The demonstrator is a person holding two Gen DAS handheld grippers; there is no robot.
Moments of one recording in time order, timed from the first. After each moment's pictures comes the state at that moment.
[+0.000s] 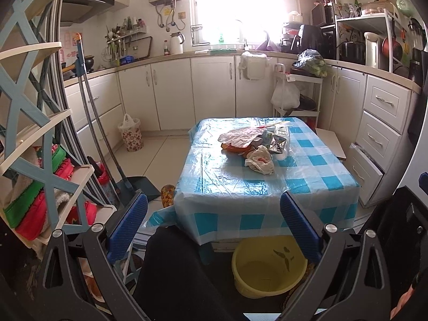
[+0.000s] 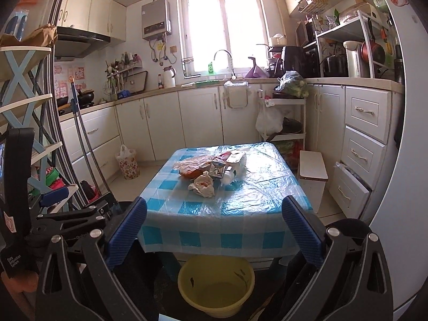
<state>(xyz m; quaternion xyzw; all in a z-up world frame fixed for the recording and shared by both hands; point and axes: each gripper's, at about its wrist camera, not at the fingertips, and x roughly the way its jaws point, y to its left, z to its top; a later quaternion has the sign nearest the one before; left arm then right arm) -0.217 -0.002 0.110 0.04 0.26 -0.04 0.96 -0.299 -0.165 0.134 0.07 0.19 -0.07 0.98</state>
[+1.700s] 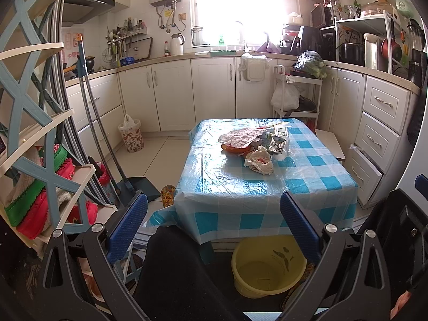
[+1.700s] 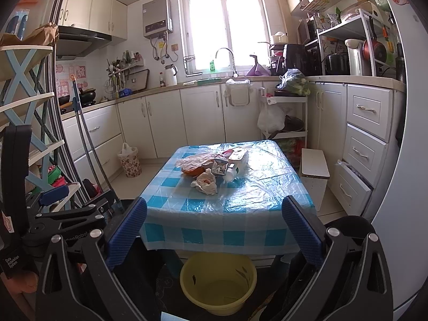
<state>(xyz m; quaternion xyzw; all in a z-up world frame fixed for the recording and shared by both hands) -0.221 -0.004 0.111 0.04 0.26 -0.03 0.96 -0.307 -0.166 0.133 0.07 0.19 -0.06 0.98</state>
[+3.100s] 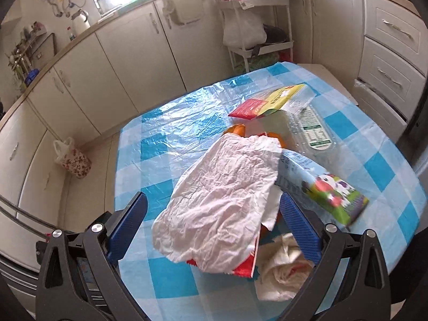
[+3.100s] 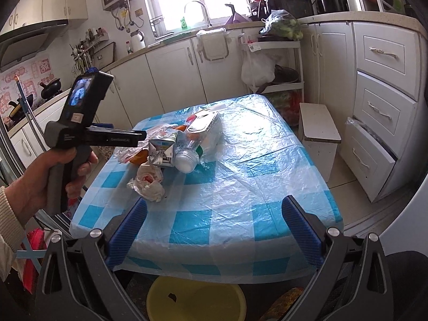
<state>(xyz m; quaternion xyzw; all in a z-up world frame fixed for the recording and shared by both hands) 0.188 -0.134 0.019 0.19 0.40 -0.17 0.88 -0.141 -0.288 0.050 0.15 0.30 -0.06 0.94</state>
